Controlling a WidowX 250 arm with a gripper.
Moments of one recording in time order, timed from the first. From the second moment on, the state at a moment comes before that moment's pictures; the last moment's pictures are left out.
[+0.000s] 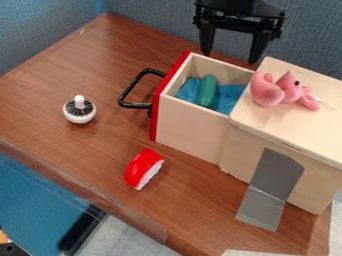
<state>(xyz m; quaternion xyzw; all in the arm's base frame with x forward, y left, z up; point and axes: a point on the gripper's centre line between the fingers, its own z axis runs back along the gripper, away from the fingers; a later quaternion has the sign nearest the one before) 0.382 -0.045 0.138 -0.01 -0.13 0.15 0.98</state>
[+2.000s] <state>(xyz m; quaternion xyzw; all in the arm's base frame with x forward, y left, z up) 0.340 0.093 0.027 0.00 -0.02 0.25 0.97</state>
